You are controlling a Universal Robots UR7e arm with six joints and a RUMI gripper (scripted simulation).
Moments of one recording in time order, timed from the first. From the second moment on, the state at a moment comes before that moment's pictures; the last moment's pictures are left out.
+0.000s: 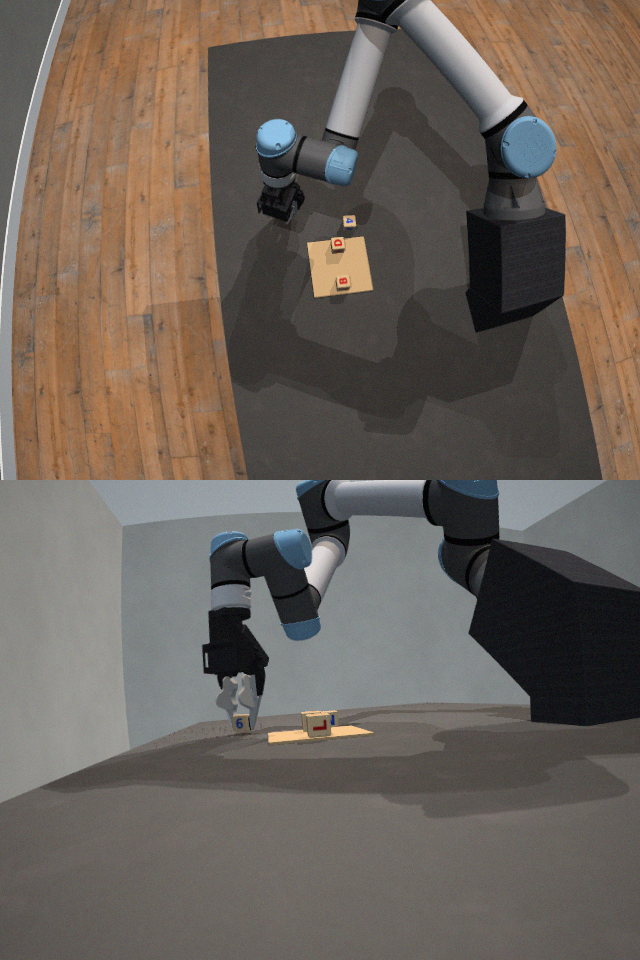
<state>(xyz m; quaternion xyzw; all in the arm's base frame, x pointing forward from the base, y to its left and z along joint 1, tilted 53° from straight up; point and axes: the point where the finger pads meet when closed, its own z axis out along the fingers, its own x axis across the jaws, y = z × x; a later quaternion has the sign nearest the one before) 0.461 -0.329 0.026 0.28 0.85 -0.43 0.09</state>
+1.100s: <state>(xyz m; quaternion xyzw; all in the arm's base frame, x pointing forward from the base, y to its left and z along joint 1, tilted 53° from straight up) 0.470 -0.254 0.083 0.28 0.85 -0.43 0.09</state>
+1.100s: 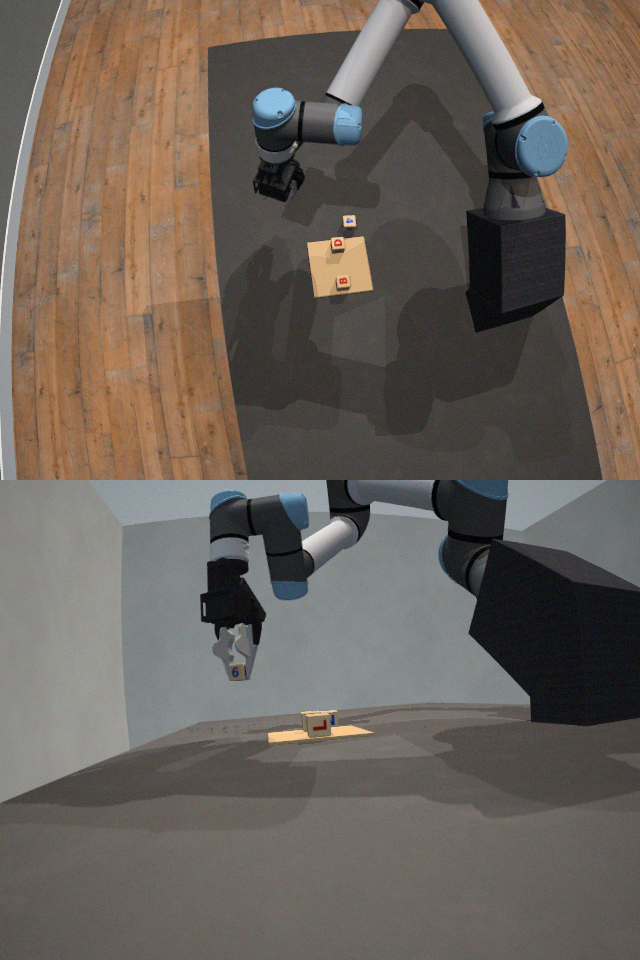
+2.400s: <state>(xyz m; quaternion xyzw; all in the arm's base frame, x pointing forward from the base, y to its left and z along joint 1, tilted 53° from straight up) 0.459 -0.242 0.070 0.38 0.81 -0.42 0.14</state>
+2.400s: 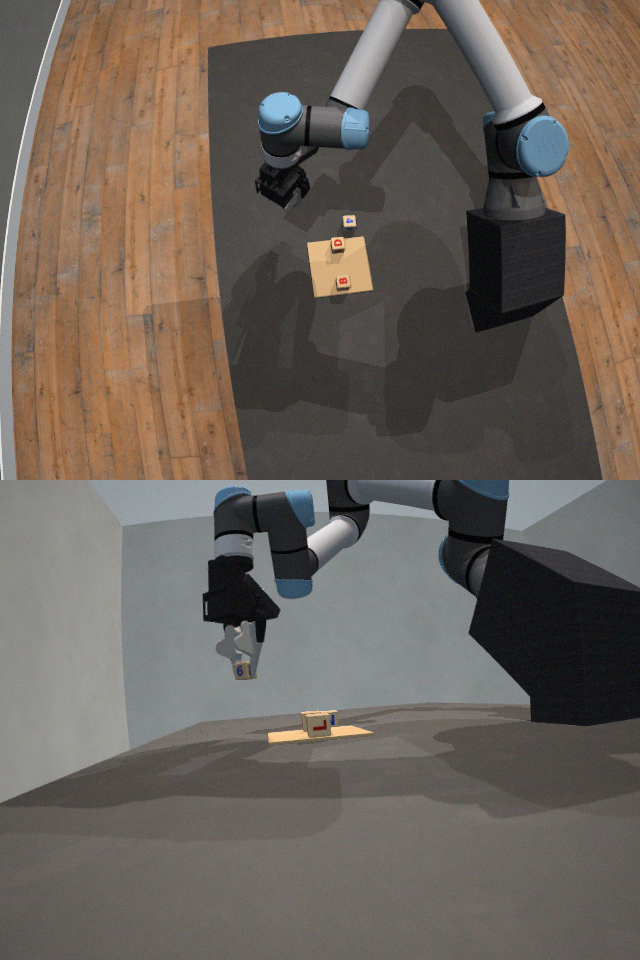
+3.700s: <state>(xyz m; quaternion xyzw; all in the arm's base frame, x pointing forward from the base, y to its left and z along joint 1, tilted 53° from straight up) 0.420 -0.196 0.017 0.72 0.53 -0.30 0.33</state>
